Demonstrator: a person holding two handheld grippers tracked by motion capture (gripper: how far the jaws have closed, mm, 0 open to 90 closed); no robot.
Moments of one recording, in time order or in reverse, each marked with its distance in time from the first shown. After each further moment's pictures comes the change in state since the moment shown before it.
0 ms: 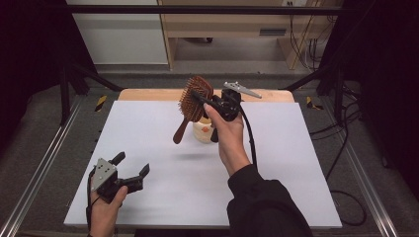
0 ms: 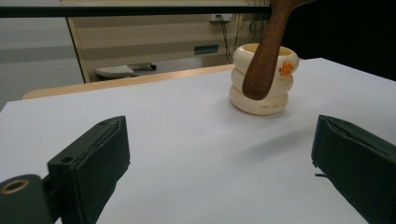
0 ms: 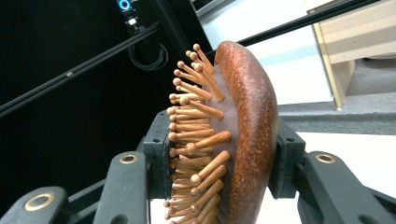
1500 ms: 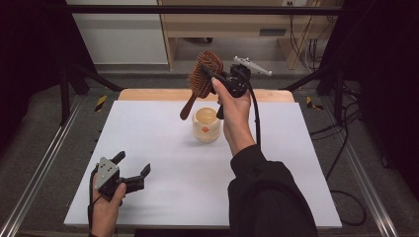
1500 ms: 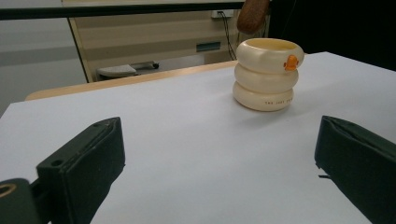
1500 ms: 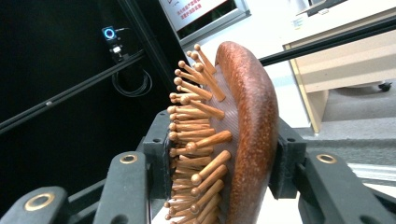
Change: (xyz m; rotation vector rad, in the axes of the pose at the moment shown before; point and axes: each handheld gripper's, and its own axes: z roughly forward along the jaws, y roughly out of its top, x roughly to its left) left arm 0.000 -0.002 0.004 0.007 0.013 0.020; right arm -0.010 0.058 0.008 -0.086 -0.067 -0.022
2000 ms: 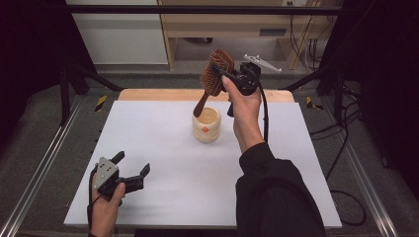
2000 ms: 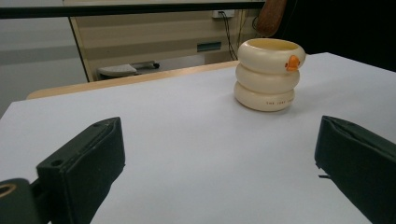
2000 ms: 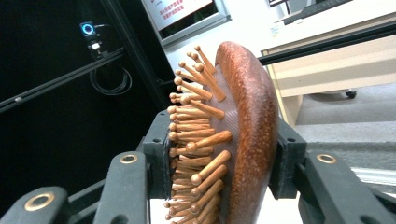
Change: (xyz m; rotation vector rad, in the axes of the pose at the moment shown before) left arm 0.002 0.000 -0.001 0.001 0.002 -0.006; right arm -0.021 0.011 -0.011 0.000 -0.074 -0.051
